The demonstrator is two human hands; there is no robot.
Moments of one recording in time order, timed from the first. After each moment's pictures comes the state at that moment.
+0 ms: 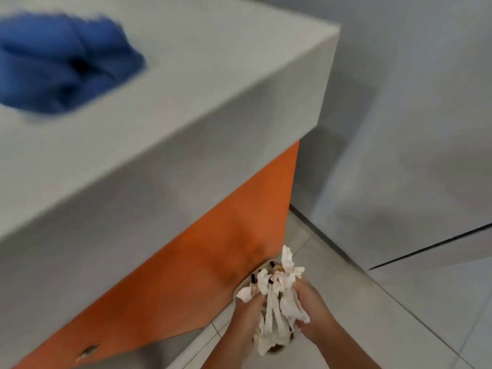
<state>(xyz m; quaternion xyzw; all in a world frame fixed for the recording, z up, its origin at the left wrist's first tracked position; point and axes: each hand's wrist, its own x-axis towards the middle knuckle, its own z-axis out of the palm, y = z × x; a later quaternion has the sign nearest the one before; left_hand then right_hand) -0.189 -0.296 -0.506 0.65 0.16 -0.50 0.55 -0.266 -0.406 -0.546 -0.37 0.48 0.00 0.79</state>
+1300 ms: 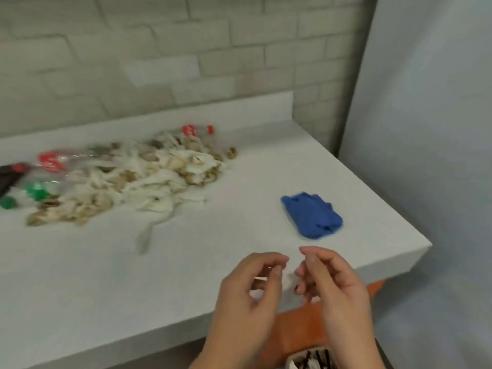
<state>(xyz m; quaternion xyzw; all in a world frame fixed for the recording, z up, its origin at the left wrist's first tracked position) -0.172 -0.156 -0.073 0.78 -0.15 0.04 0.60 -0.188 -0.284 -0.098 -0.58 0.14 -0.17 0.78</state>
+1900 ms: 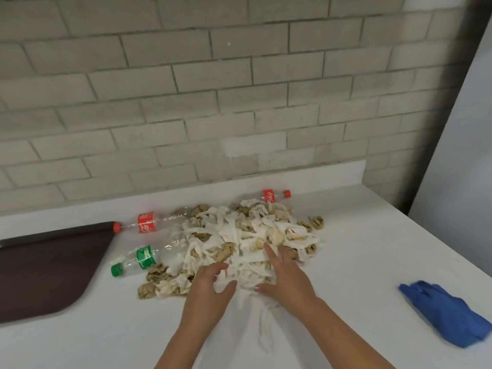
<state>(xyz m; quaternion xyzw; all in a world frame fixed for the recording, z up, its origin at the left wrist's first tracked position) 0.032 0.110 -0.054 0.90 -0.01 0.06 0.44 0.057 -0.078 -0.079 -0.97 -0.03 0.01 0.26</state>
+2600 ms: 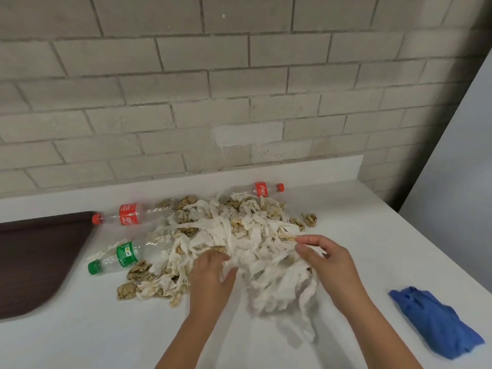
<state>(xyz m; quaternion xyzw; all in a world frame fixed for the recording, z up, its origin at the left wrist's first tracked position) 0.082 0.078 -0.102 0.92 -0.05 0.21 0.33 0.034 -0.146 -0.008 -0.71 0.07 -0.11 0.69</state>
